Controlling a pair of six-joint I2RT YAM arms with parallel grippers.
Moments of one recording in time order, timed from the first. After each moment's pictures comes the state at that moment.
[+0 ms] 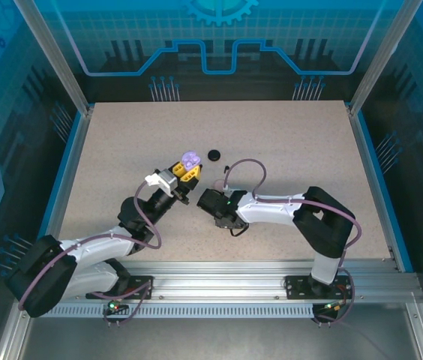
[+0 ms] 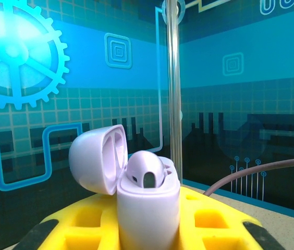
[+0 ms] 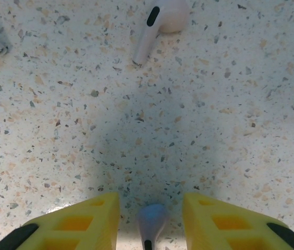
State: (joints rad) left arm -0.64 1.16 0.31 1.23 0.07 0.01; right arm 1.00 1.80 1.08 -0.66 0.33 1.06
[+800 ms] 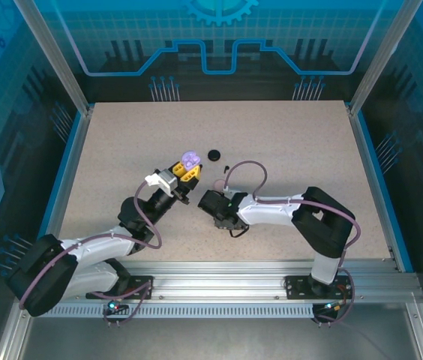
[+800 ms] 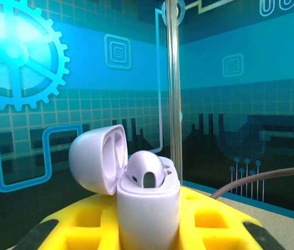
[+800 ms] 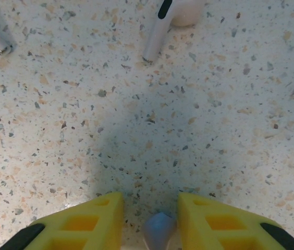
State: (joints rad) left arm -0.64 1.16 0.31 1.25 0.07 0.01; right arm 0.99 1.80 1.04 -0.58 0.31 1.07
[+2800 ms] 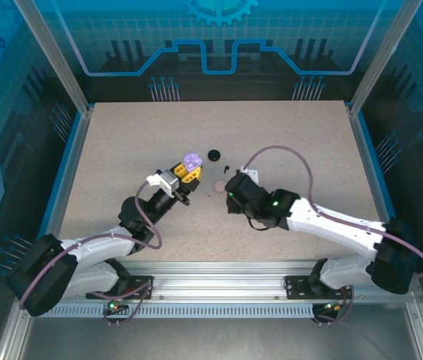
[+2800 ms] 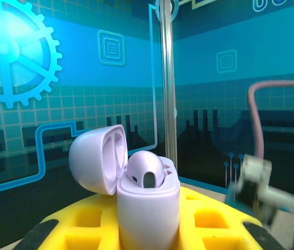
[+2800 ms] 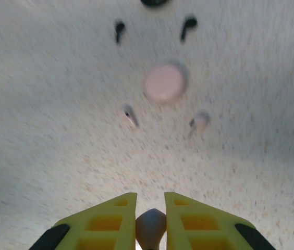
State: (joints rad) left arm -0.64 1.16 0.31 1.23 0.10 0.01; right arm 0.94 1.28 0.98 -0.56 0.33 0.86
